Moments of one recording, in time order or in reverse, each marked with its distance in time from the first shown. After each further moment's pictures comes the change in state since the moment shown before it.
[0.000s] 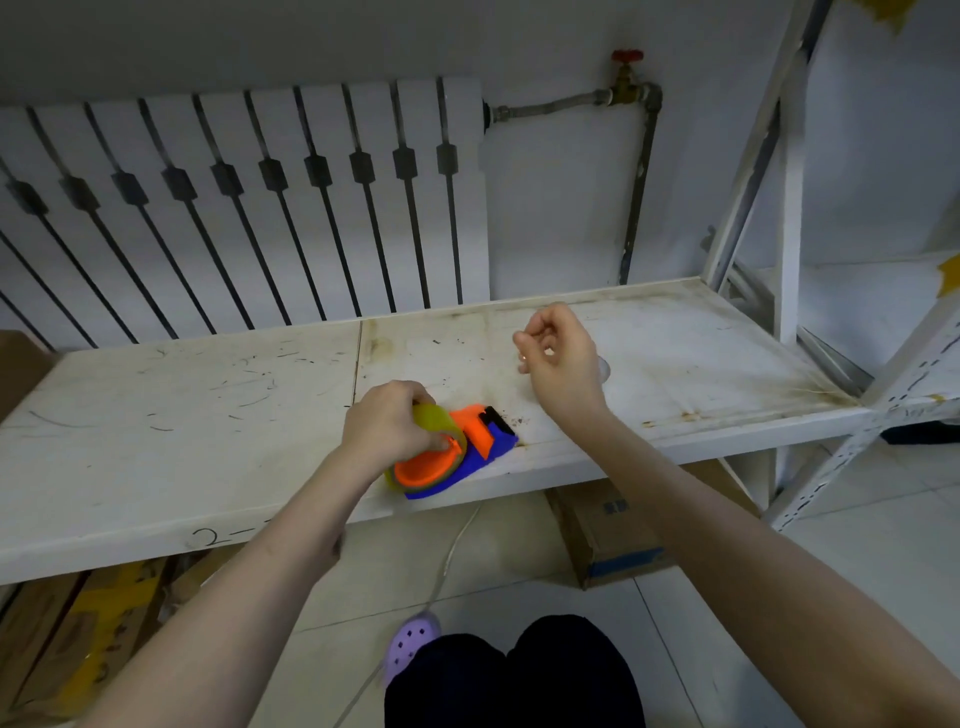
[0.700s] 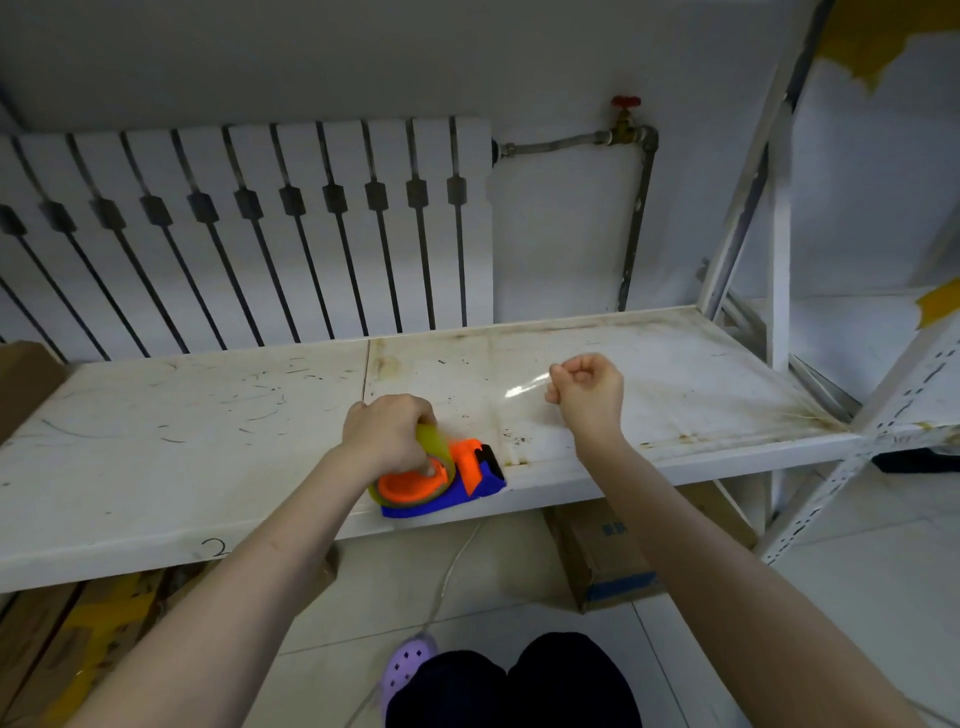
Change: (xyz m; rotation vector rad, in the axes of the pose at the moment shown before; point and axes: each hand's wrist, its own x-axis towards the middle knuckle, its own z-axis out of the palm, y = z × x) left_hand -0.003 -0.007 -0.017 0.250 -0.067 0.113; right_hand -0.002 0.015 -0.009 0.147 0.230 0.343
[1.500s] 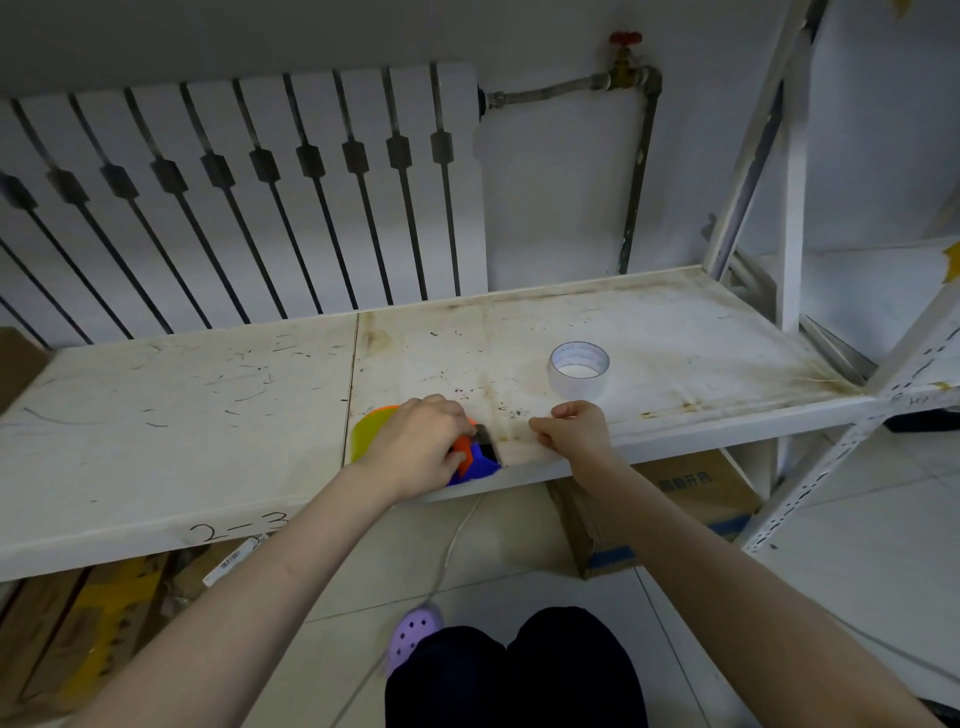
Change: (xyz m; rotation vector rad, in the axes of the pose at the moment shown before) left_hand -0.010 0.027 0.033 0.088 0.082 0.442; right_hand 0.002 0.080 -0.010 -0.182 -0.140 0.453
